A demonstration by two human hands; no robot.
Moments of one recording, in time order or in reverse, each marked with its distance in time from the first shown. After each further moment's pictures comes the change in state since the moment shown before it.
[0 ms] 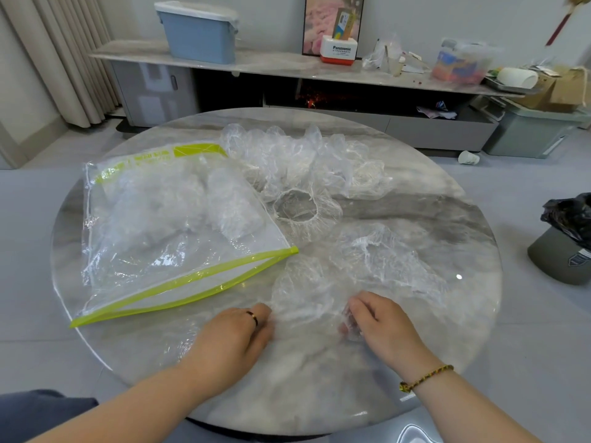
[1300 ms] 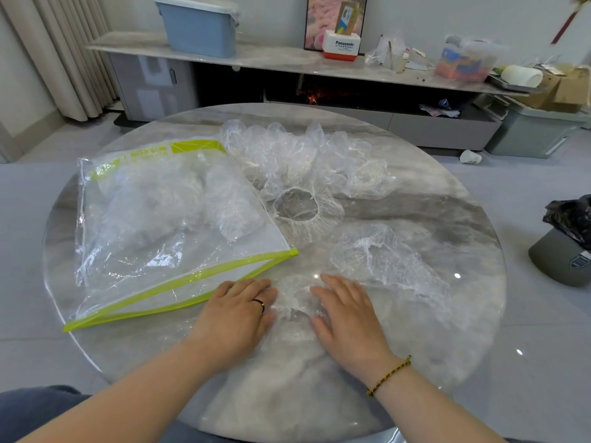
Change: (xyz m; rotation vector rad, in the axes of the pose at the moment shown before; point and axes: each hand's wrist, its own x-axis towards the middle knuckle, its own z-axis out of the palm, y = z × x) left_hand 0.027 -0.022 0.017 0.519 0.030 0.076; right_hand 0.026 0.009 0.046 -0.663 0.234 -0.476
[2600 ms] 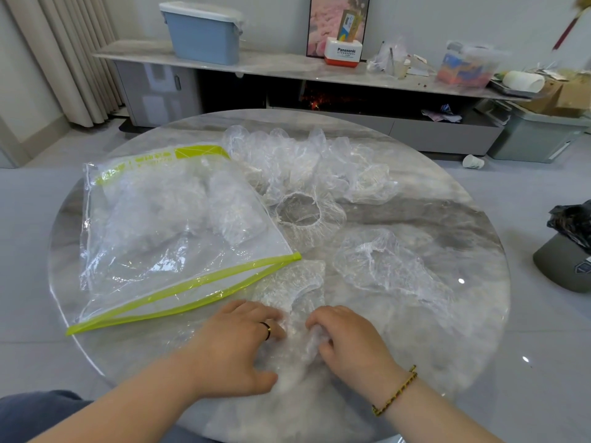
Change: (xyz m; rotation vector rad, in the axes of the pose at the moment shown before) left_hand -0.012 0.008 -0.035 -0.317 -0.220 0.090; right_hand -0.004 -0.006 -0.019 0.212 -0.176 -0.053
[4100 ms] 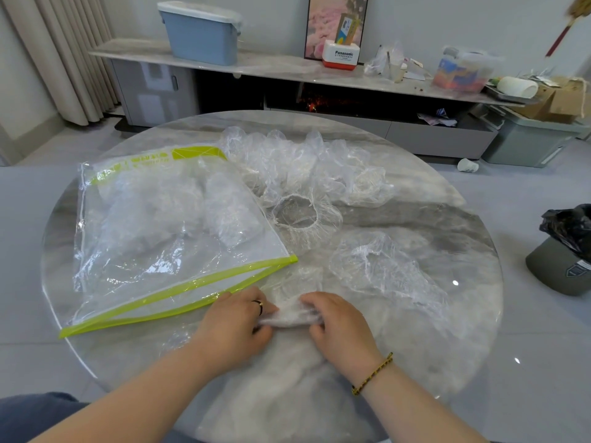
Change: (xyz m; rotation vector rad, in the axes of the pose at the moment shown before) left_hand 0.020 -0.011 0.015 -0.077 0.181 -0.171; right_hand 0.018 0.003 0.012 0.012 0.158 0.068
